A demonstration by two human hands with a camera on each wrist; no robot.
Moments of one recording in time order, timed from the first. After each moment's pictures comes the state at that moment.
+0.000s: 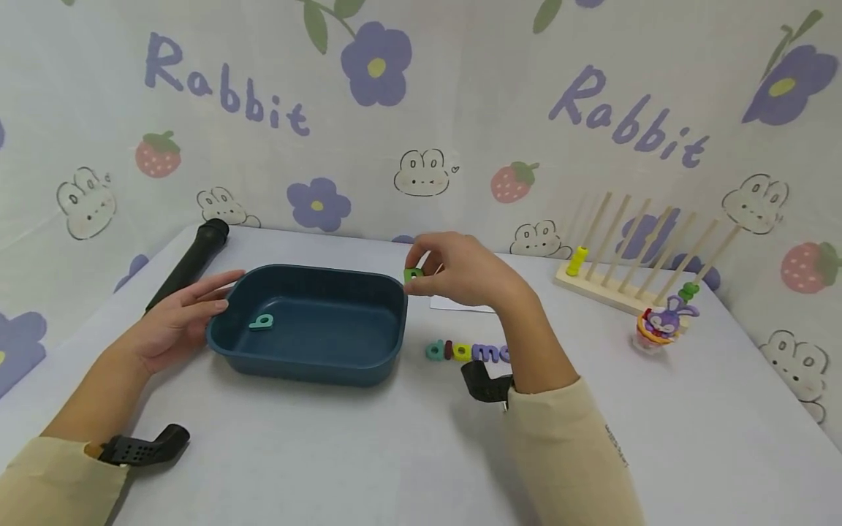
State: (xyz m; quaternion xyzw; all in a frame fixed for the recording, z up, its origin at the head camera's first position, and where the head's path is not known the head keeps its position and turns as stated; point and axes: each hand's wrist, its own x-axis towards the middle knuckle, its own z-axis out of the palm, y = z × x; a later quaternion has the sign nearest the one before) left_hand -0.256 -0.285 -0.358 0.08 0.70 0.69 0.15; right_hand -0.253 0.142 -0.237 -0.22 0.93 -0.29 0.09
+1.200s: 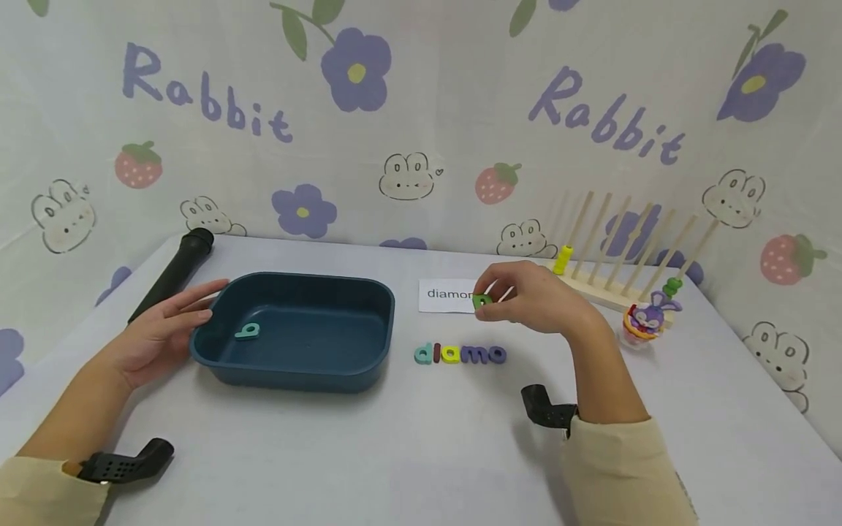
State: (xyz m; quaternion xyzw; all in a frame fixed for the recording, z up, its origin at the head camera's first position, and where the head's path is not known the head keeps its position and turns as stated) left_hand -0.257 -0.286 -0.361 0.11 0.69 0.70 0.16; right_hand -0.229 0.237 -0.261 -0.13 0.95 -0.28 0.09
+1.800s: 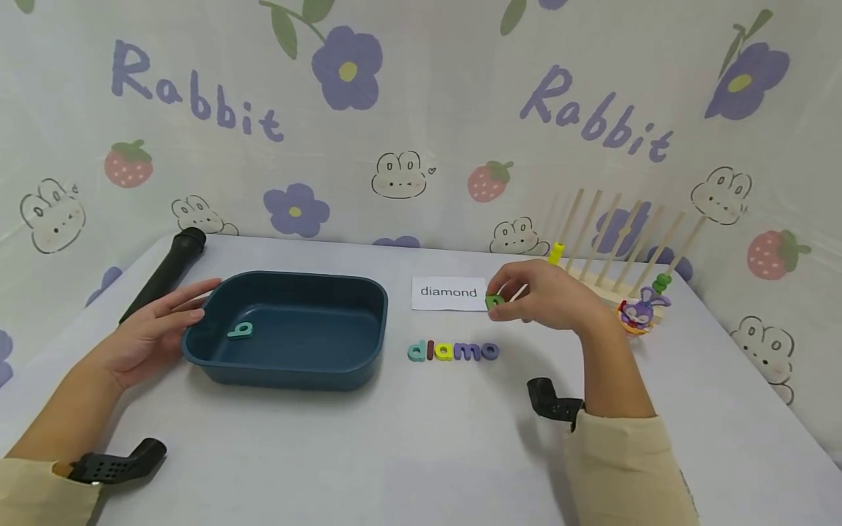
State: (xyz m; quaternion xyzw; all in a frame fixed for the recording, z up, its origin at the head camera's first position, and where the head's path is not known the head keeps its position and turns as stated) left_hand -0.257 -0.287 -0.362 0.11 0.69 0.70 0.16; right_hand -0.227 0.262 -0.259 -0.11 0.95 -0.28 0.12
